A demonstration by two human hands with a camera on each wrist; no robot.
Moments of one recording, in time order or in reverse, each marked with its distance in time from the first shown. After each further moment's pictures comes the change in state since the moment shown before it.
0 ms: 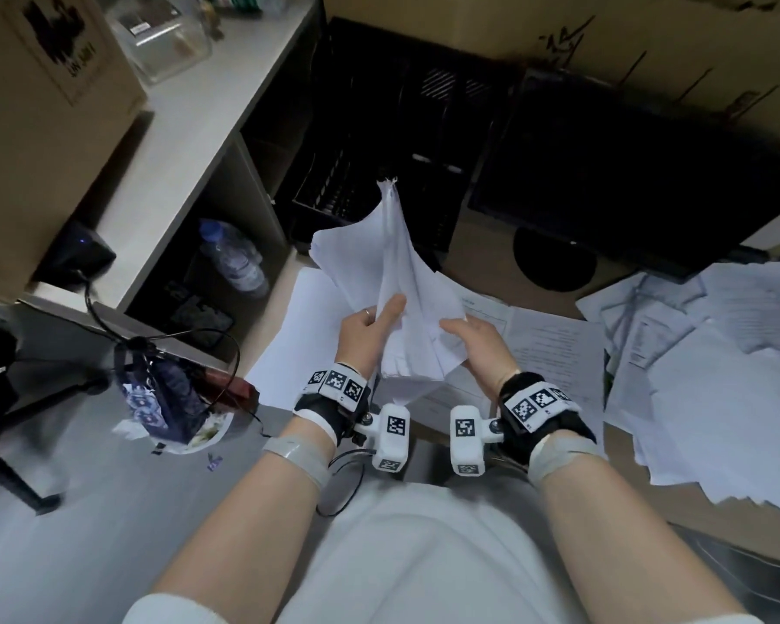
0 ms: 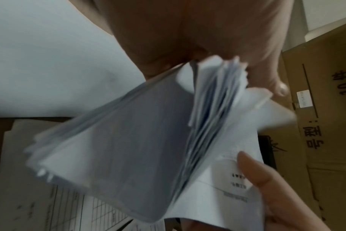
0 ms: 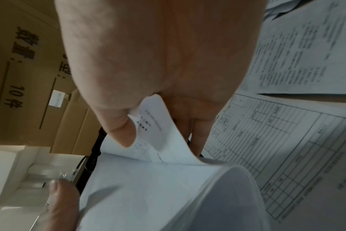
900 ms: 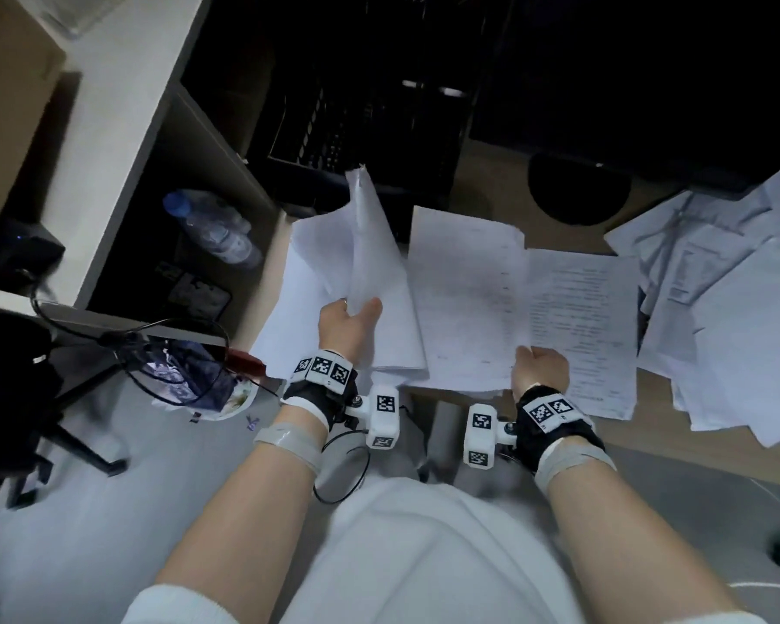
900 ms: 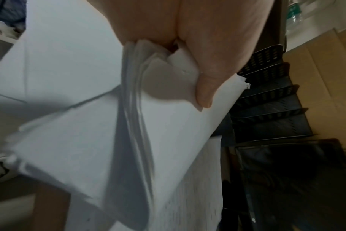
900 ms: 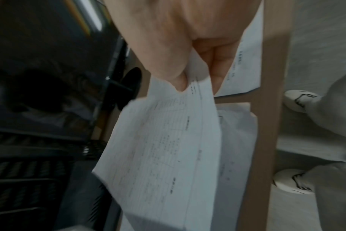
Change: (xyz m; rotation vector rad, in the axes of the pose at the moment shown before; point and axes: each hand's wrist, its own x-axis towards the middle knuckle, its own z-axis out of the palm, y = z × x) left_hand 0.016 -0.047 -0.013 0.249 0.188 -0.091; right_hand 0.019 0.145 -0.071 -0.356 0.689 0.379
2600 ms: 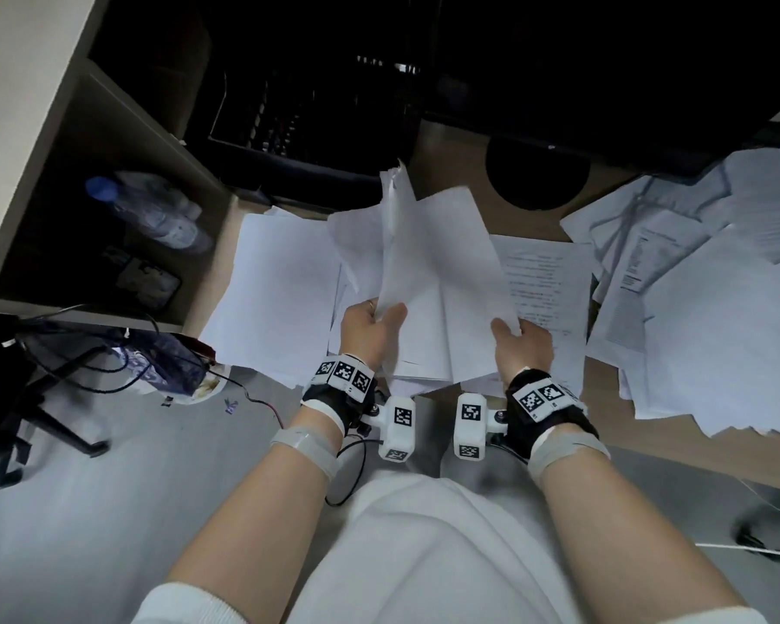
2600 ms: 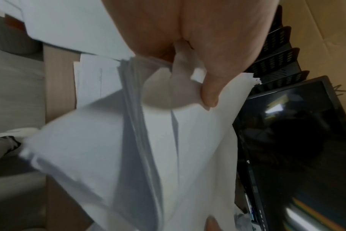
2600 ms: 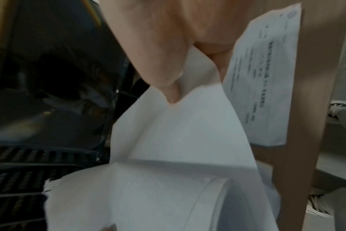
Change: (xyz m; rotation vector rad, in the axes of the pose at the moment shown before) left_hand -0.048 -0.016 0.110 0.093 -0.111 0.009; right_hand 0.039 0.002 -0.065 0.114 -0.112 -0.122
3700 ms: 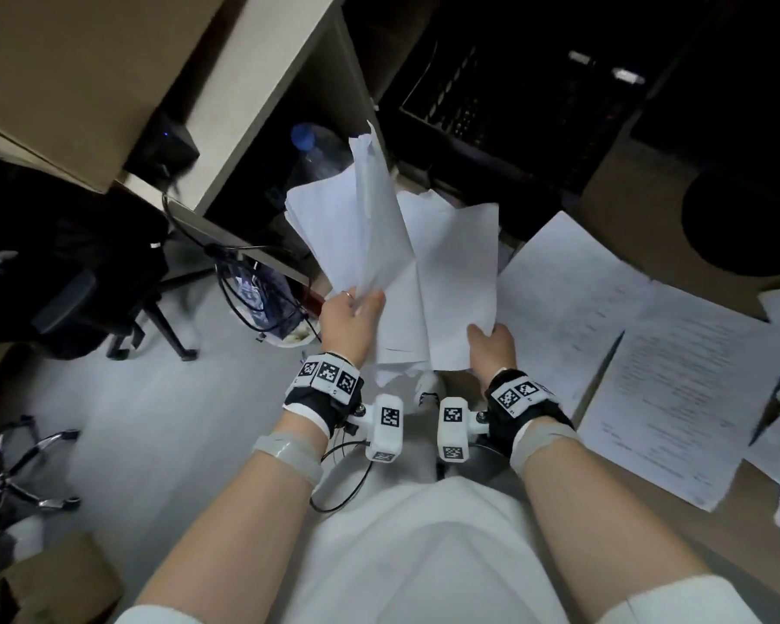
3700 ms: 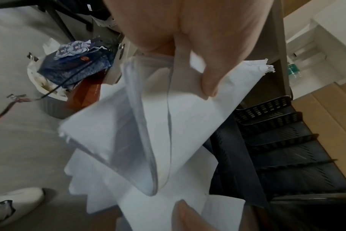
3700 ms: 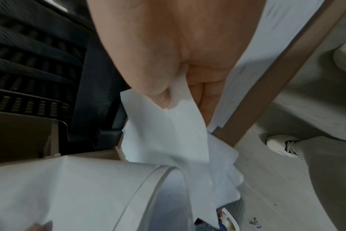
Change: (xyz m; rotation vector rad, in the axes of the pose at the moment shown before) left_hand 0.012 -0.033 -0.198 -0.092 0.431 0.051; right_hand -0.077 -0.052 0.205 -0.024 -0.518 -0.010
